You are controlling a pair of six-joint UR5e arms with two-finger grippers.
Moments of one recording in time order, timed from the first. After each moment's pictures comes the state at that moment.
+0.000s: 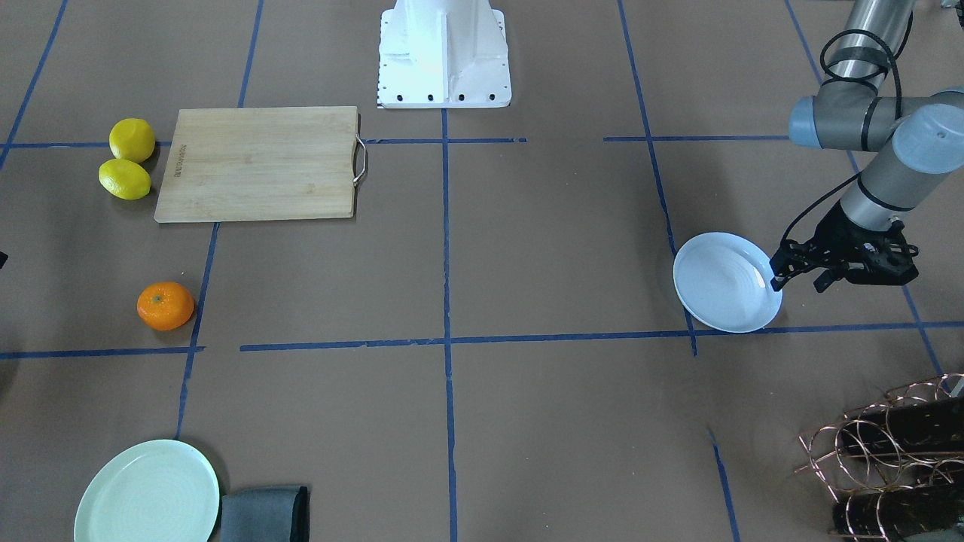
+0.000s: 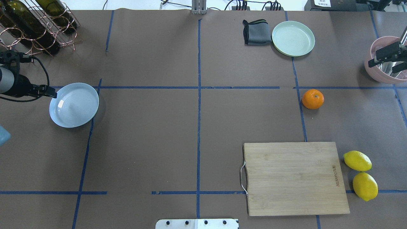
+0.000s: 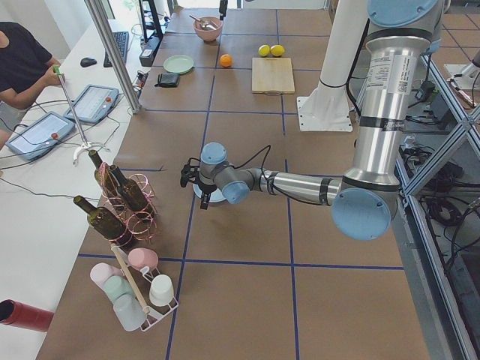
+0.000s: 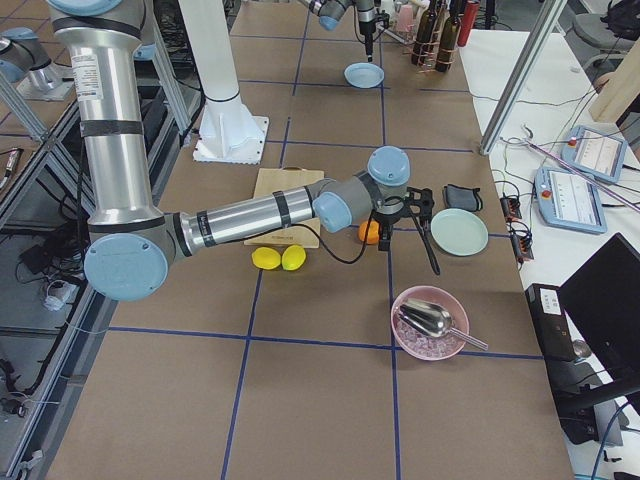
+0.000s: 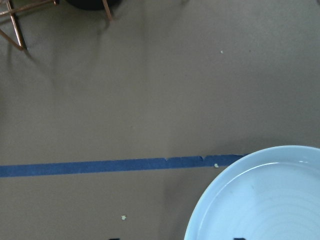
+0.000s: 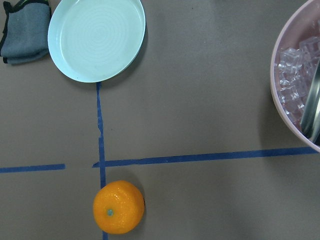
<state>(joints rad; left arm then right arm) -0.98 -1.67 -1.49 -2.29 -2.07 -0.83 1.31 -1.48 1.75 -1.27 2.44 0.70</state>
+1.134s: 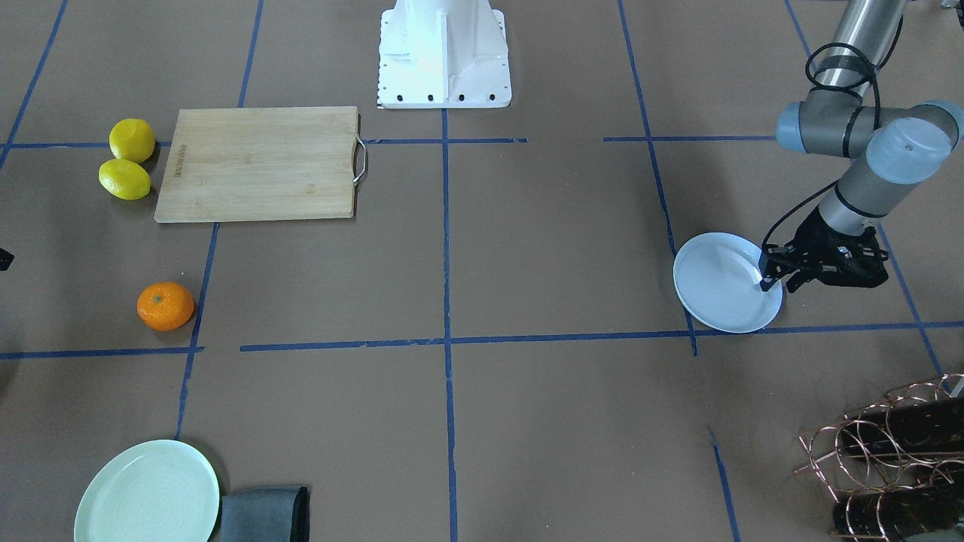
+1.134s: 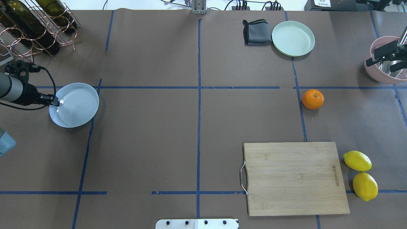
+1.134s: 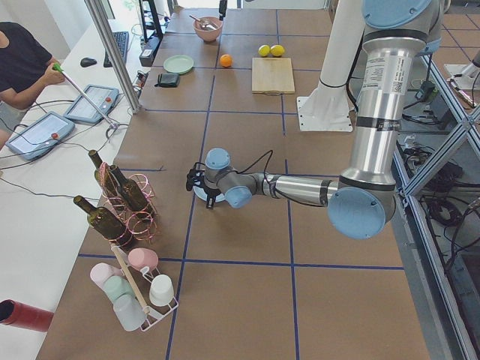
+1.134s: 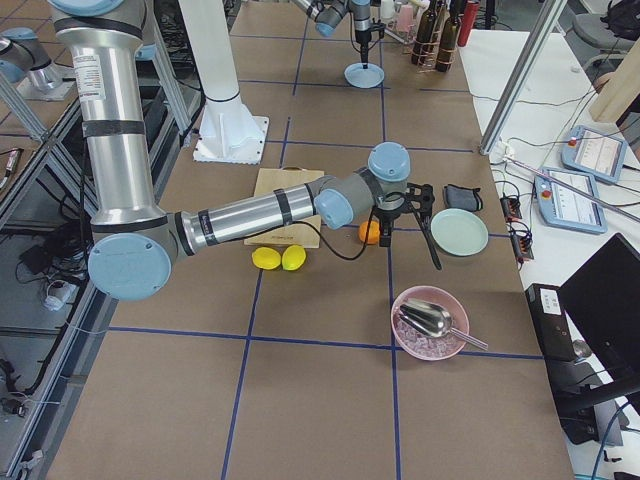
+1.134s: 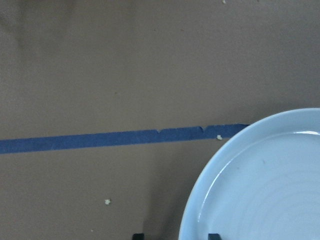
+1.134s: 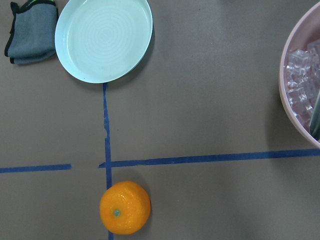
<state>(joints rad) -0.93 -1.67 -1.46 -2.33 -2.06 -0.83 1.30 -1.47 1.76 -1.27 2.44 0.71</state>
